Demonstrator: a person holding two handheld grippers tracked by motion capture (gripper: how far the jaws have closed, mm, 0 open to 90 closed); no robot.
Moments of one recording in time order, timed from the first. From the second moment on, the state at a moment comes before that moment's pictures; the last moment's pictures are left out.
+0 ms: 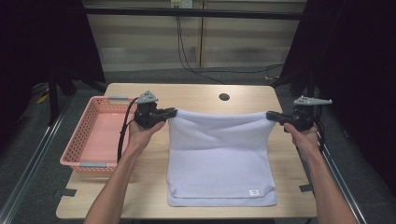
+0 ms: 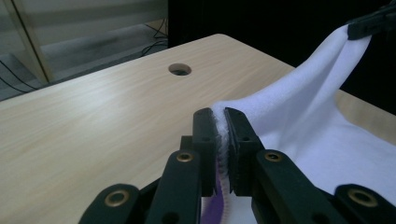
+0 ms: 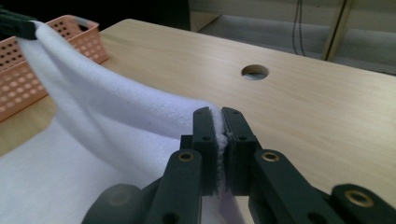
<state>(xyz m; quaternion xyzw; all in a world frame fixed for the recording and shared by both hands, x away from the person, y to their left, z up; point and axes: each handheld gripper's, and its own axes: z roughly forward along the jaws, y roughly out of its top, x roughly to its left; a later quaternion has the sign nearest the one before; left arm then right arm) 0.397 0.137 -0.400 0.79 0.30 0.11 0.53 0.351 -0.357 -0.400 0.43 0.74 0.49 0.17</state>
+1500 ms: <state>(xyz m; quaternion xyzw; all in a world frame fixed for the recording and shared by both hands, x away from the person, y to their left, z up) 0.302 0.140 -0.481 0.87 0.28 0.00 0.41 0.204 -0.332 -0.467 0.43 0.80 0.41 0.11</state>
